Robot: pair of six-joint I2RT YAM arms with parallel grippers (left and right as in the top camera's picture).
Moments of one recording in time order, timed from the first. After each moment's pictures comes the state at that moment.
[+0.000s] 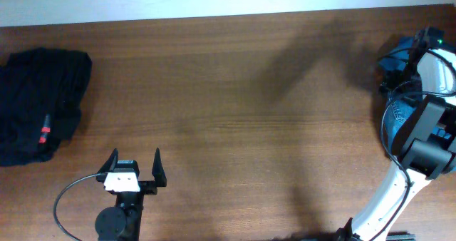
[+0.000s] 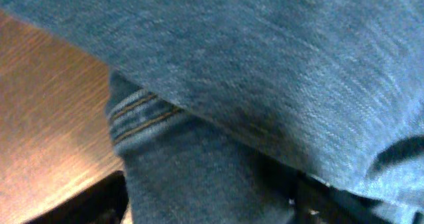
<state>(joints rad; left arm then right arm) -0.07 0.01 0.01 -0.08 -0.03 -0.02 -0.47 2.27 1.90 -1.09 0.21 0.13</state>
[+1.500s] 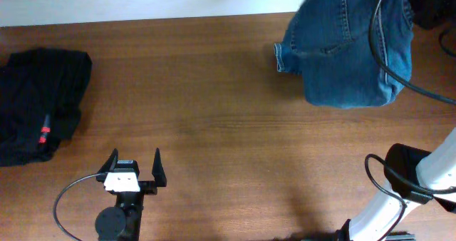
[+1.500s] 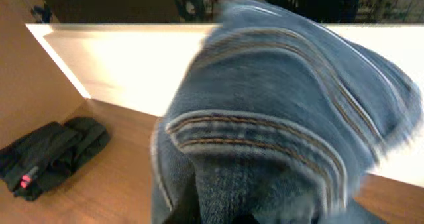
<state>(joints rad) -0.07 0.01 0.01 -0.08 -0.03 -0.02 -0.35 2.02 3.11 -1.55 -0.84 -0.17</state>
